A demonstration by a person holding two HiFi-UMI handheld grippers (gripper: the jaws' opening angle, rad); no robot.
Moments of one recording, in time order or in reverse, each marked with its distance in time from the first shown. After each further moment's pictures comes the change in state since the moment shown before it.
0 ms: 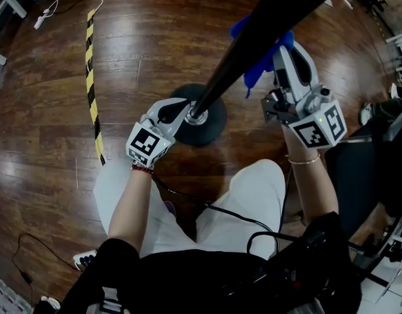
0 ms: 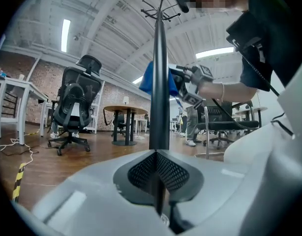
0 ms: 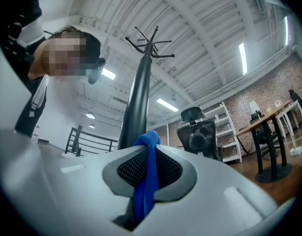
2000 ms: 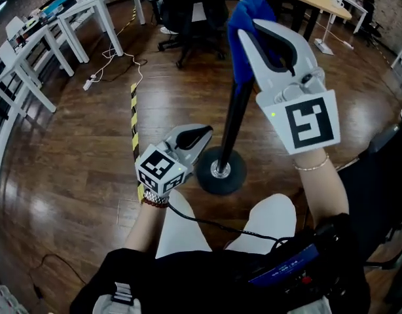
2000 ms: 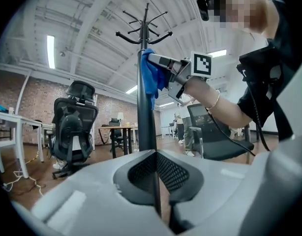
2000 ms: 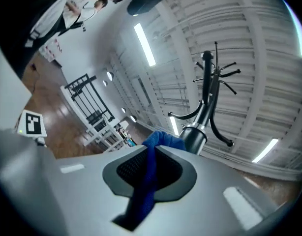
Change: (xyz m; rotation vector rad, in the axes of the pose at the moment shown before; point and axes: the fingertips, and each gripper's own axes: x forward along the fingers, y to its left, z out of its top) left arm -0.045 -0.048 0.245 0.110 -0.031 -0.026; right arm 0.083 0.108 0.233 -0.790 -0.061 -0.041
